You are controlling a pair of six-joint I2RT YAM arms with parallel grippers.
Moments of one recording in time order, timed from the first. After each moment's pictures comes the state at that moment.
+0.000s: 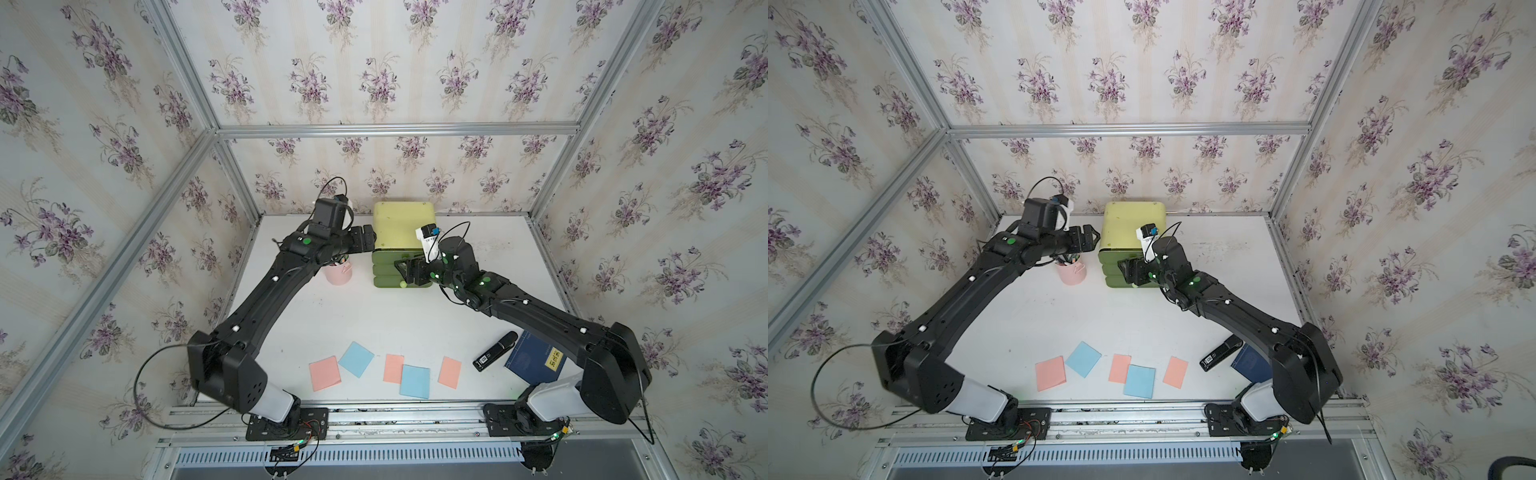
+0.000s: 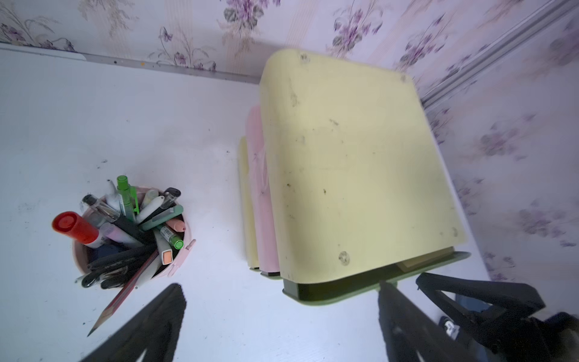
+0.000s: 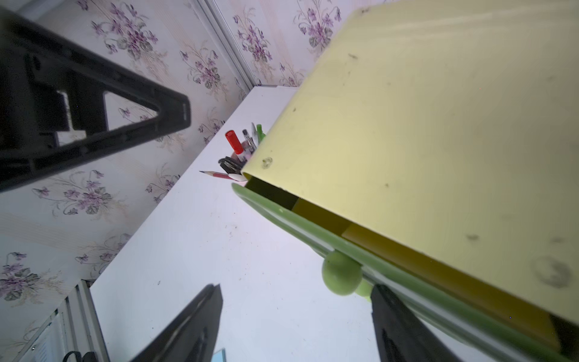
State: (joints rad) left arm -0.37 1.45 1.42 -0.60 0.13 -0.45; right arm 0.69 1.43 1.07 -0.07 -0.14 0.38
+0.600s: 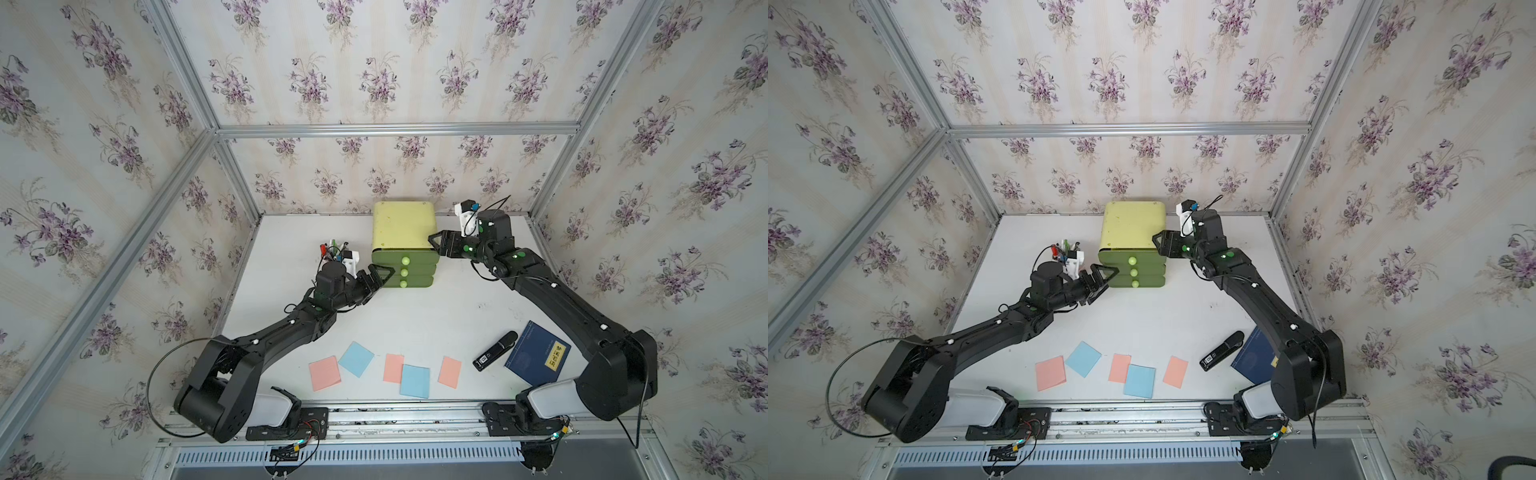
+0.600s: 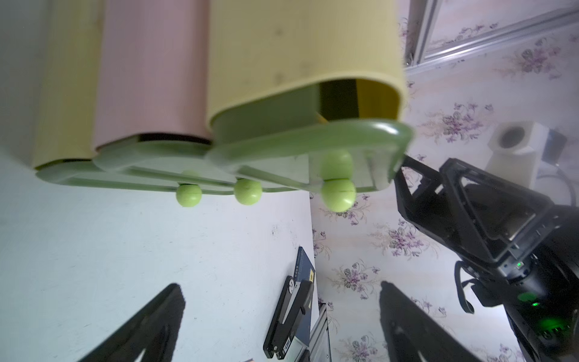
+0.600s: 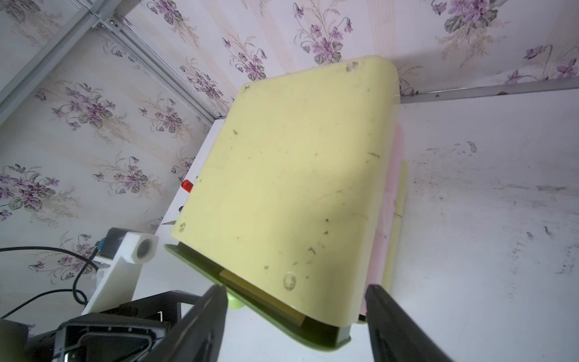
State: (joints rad) left arm -0.46 1.42 0.65 0.44 0.44 -1.14; right arm 0.37 1.47 1.24 -0.30 -0.31 0.40
